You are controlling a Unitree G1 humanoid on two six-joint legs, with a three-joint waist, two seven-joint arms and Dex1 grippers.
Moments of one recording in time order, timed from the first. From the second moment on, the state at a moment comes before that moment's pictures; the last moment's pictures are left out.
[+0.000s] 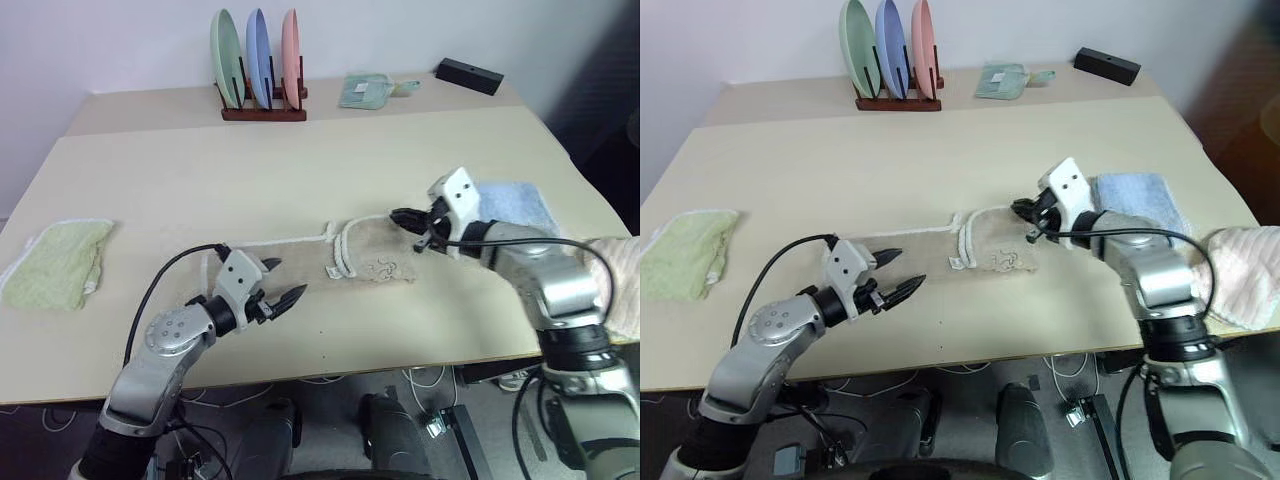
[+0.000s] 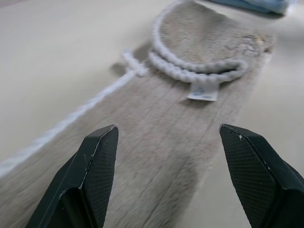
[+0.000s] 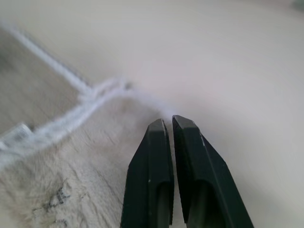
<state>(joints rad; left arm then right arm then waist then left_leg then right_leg) 0.00 0.47 -0.06 -0.46 -0.27 0.44 -0.57 -0.52 -0.56 0.15 0.05 0.25 0.48 0.74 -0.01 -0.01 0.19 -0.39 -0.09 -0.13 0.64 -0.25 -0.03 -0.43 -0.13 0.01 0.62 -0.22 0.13</state>
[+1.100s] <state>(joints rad) 0.21 -0.03 0.41 -0.64 -1.14 0.82 0.23 -0.51 -0.61 0.15 -0.15 0.25 0.35 0.99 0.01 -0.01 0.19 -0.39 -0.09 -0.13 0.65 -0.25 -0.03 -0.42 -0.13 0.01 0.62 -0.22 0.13</state>
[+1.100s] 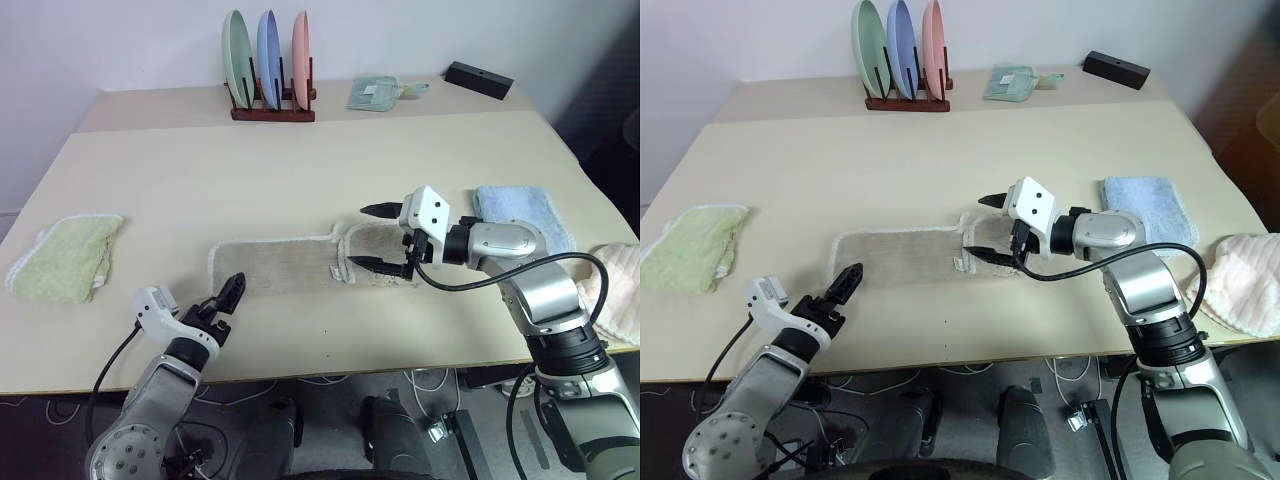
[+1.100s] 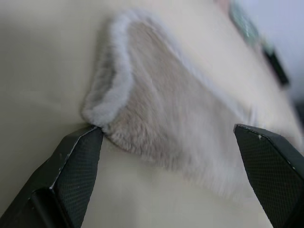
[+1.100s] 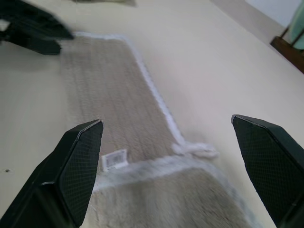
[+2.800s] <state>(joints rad) -0.31 0.58 -0.26 -0.52 -0.76 0.68 -0.39 -0.31 -0.72 0.09 -0.17 0.20 0.34 0.93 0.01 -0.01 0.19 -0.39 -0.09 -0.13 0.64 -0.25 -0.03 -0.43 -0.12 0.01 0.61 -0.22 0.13</state>
